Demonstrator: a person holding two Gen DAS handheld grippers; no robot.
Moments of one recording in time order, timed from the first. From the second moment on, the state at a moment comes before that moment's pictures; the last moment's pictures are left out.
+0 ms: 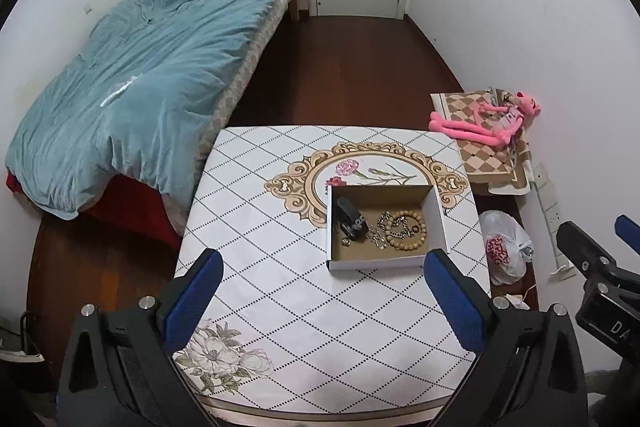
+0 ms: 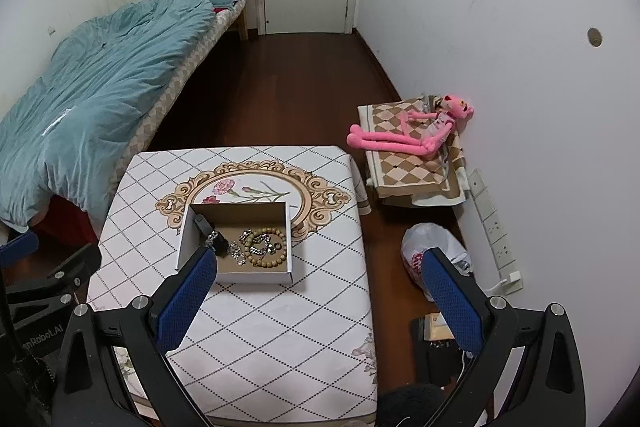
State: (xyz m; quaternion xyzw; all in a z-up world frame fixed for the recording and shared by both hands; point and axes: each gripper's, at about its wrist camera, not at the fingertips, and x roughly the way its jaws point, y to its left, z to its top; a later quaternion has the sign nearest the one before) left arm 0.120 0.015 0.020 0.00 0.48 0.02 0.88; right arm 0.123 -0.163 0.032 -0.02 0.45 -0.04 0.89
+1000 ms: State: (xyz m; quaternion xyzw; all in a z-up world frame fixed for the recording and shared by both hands) left arm 0.122 0.018 0.024 0.00 0.47 0.02 0.88; right arm 0.126 -0.160 0.024 -0.02 0.46 -0.04 0.88
